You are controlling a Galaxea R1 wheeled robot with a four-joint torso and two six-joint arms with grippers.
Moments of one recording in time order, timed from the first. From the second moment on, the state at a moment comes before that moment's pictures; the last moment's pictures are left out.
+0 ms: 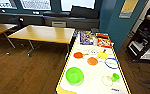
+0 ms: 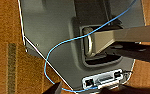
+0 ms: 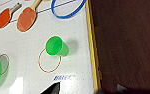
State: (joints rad) left arm 1.48 3.03 -2.73 0.00 -0.11 0.07; right arm -0.35 1.72 -1.48 0.20 -0.50 0.29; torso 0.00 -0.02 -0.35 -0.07
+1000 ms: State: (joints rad) left arm 1.47 3.03 -2.73 -0.02 -0.11 0.06; right arm -0.28 1.93 -1.74 0.20 -0.58 0.42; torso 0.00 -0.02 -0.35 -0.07
